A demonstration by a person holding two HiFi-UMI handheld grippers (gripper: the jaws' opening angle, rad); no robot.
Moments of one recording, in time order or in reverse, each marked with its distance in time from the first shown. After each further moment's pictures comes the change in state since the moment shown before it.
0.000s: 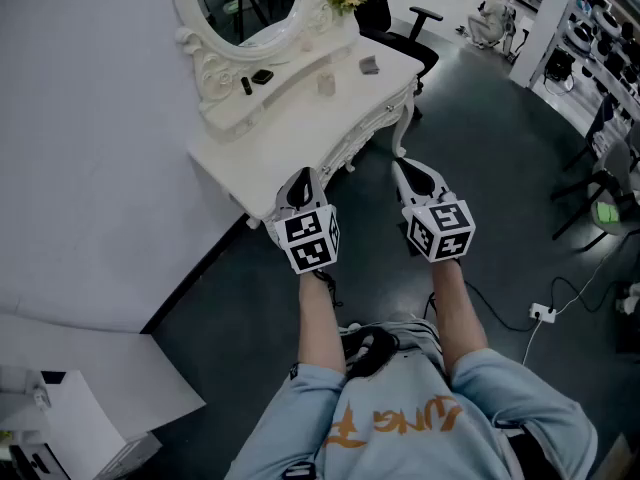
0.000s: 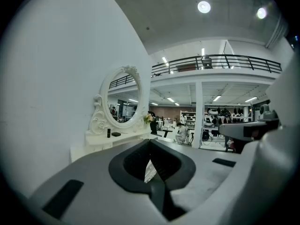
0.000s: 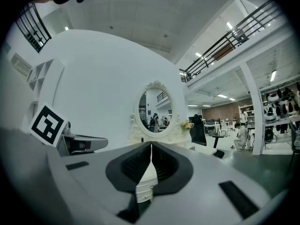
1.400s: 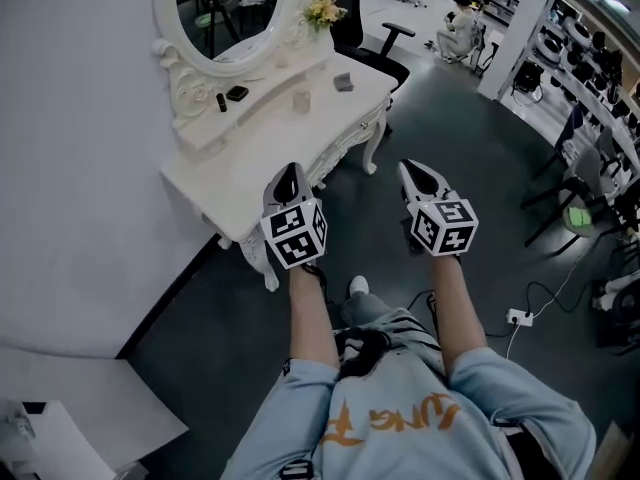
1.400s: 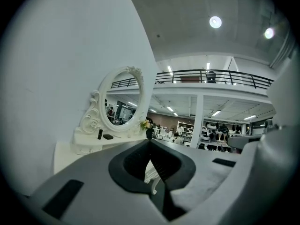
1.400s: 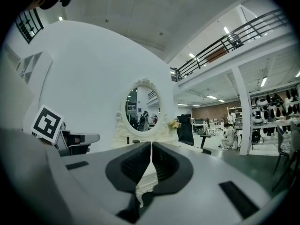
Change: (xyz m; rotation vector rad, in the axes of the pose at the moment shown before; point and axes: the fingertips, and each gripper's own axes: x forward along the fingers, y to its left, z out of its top) left arm 0.052 0.007 0.021 -0.140 -0.091 -0.046; right arm 0.013 -0.058 0.010 -0.005 0.027 -0.124
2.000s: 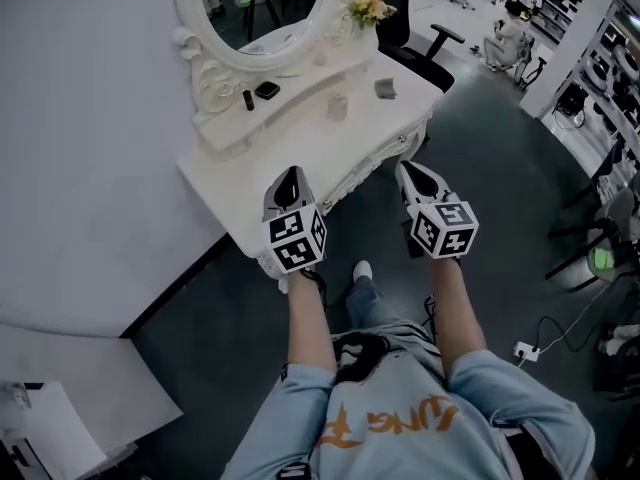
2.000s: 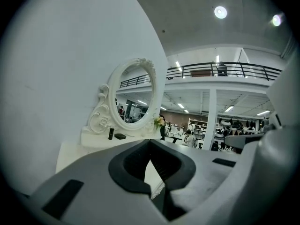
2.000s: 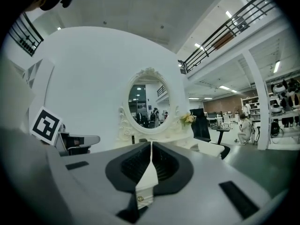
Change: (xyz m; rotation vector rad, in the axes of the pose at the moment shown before) left arm 0.077 0.069 -0.011 0.003 0.029 0.125; right arm 0.134 0.002 -0.017 0.037 0.036 0.152
